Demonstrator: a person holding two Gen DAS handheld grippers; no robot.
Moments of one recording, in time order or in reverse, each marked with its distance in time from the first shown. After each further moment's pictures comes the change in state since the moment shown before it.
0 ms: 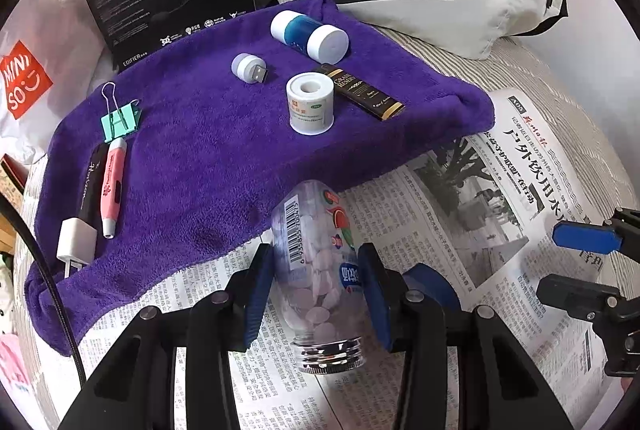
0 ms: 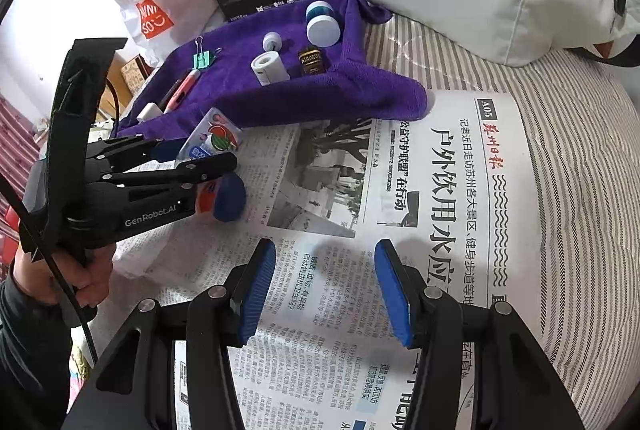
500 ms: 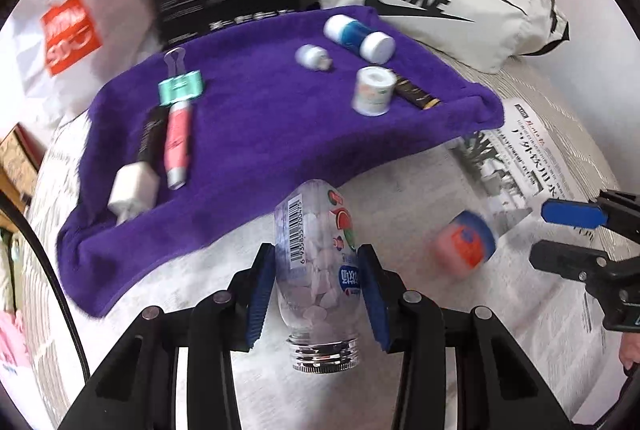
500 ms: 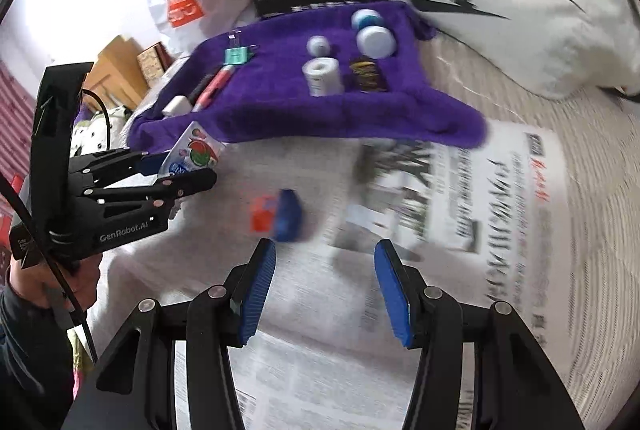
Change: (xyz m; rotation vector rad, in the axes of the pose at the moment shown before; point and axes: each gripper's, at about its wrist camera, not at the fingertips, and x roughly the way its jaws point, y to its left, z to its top) left arm -0.030 0.066 -0.043 -0.067 -0.022 -0.011; right arm 0.006 0.048 0.013 -0.084 -0.009 0.016
